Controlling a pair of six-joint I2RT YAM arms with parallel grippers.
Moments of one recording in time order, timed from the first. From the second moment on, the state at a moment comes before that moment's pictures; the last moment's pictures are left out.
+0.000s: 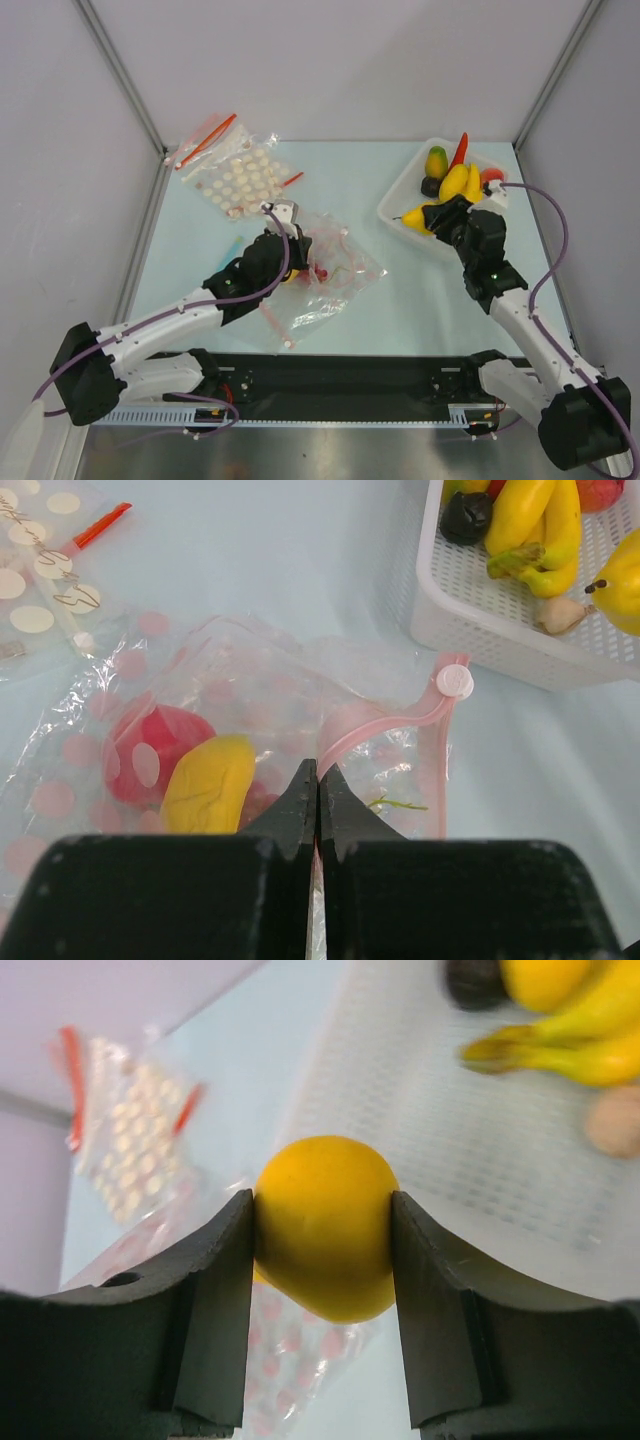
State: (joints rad) left arm -0.86 1.09 0.71 0.07 -0.41 -0.39; right arm 0.20 0.98 0.67 0.01 0.17 0.69
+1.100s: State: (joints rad) left arm -0.86 1.03 0.71 0.01 -0.26 -0.43; right arm 1.01 1.12 0.66 0.35 0.28 0.04
